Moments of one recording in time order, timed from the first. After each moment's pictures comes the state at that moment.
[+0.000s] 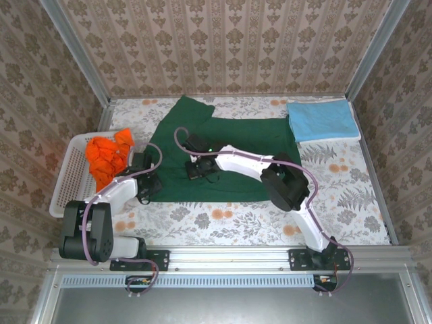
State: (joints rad) left arm -0.16 1.34 0.60 -0.45 -0.06 -0.59; right arm 0.83 2.24 1.78 -0.61 -0.09 0.50
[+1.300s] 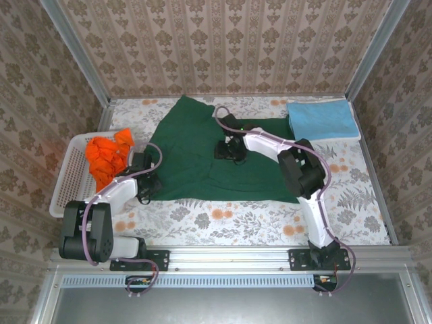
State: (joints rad) left arm -0.16 1.34 0.60 -0.45 -0.06 -0.59; right arm 0.53 2.16 1.63 -0.63 -0.13 0.62
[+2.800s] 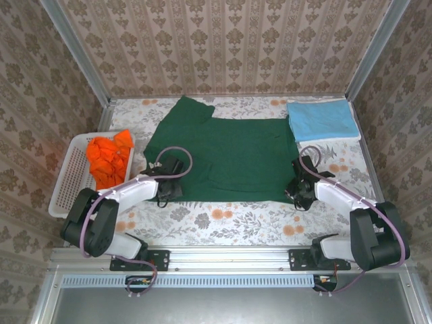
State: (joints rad) left arm -0.53 1.41 0.65 -0.52 -0.19 -0.63; right arm 0.18 1.29 0.58 -0.60 -0.02 0.99
